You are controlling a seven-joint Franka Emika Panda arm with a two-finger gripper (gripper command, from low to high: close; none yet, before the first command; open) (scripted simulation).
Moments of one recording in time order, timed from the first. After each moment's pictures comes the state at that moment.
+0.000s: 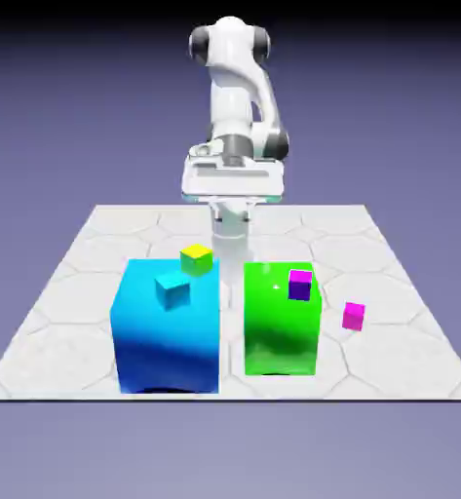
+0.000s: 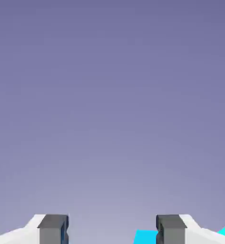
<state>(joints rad) 0.00 -0.59 0.04 -2.81 0.02 3.03 0.77</state>
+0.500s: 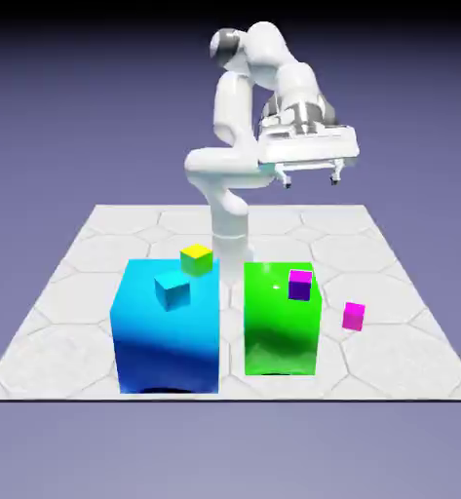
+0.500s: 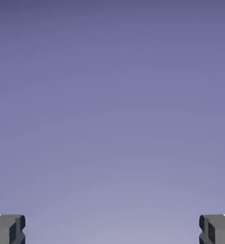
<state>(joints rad) -0.09 -0.79 0.59 -2.75 0.24 2.93 1.13</state>
